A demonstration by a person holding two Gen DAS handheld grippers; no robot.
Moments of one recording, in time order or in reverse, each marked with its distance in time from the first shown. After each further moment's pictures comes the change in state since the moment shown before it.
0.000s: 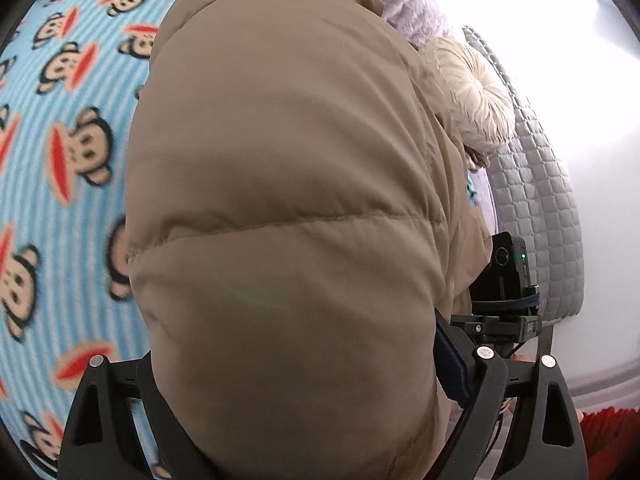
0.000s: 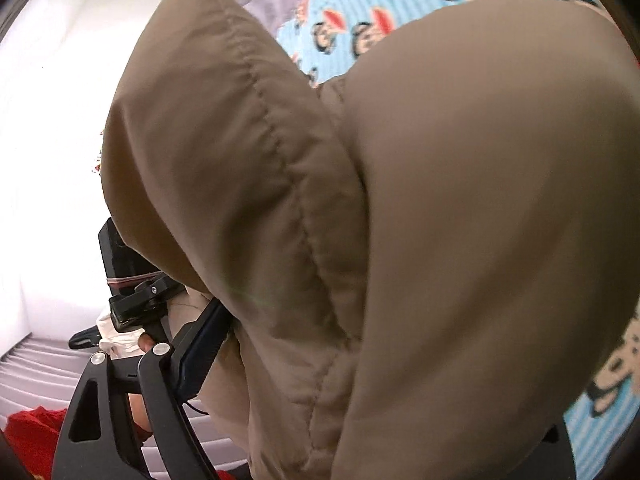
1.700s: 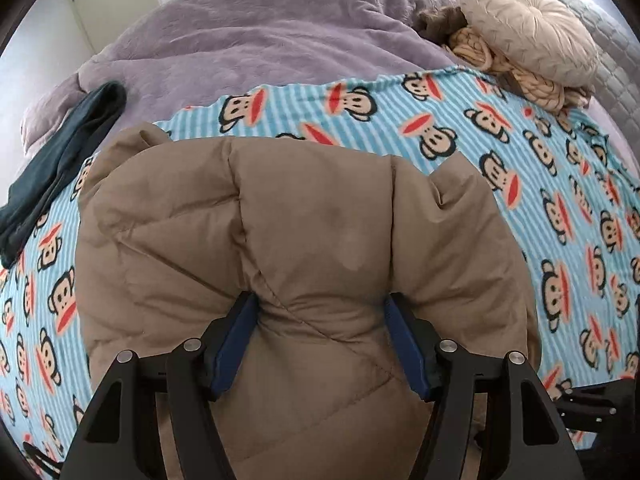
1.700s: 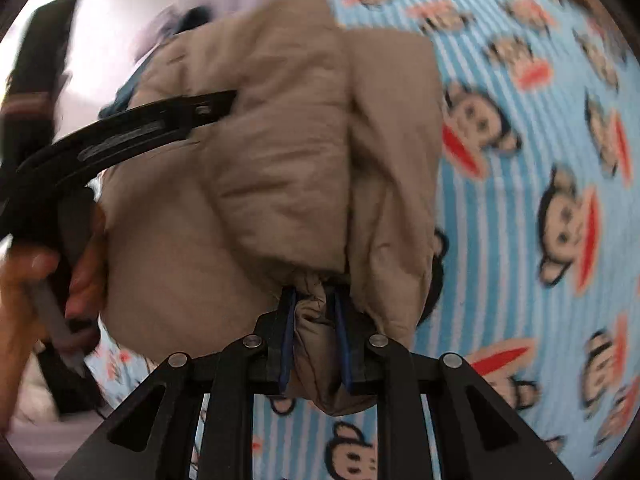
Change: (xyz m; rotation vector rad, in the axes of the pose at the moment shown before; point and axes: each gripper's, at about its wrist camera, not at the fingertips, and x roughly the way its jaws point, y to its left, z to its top) left arm 0.069 -0.015 0.110 0.428 -0.102 0.617; right arm 0.076 0.022 -0.039 -0.084 -0.154 -0.564
